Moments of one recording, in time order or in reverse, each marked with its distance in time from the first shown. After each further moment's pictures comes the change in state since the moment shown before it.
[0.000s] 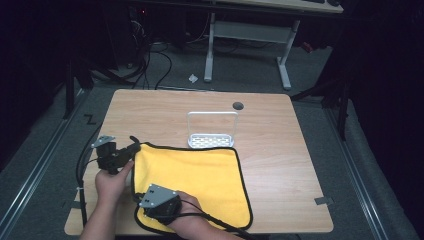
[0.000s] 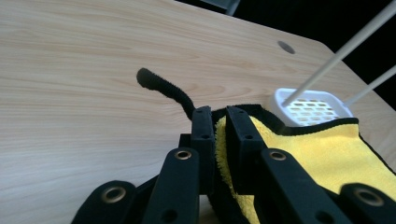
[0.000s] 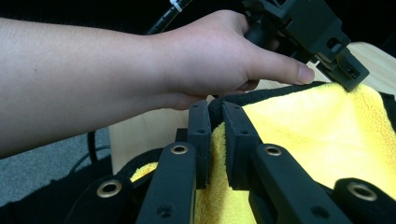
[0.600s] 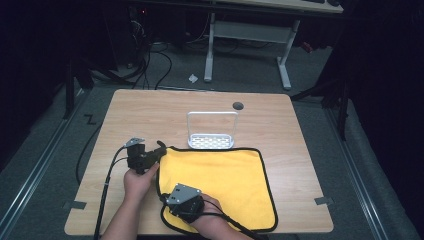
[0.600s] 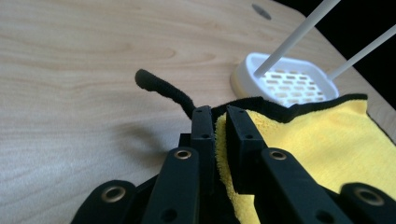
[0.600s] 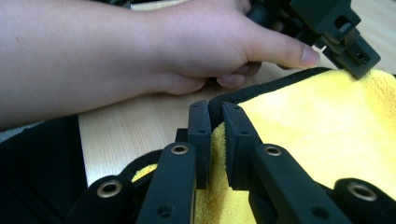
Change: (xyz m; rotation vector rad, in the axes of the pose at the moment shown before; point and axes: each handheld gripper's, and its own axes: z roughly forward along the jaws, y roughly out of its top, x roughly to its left) left arm -0.038 -0.025 0.075 0.075 -0.131 -0.013; right arm -0.027 -0.056 -0.022 0.095 -0.048 0.074
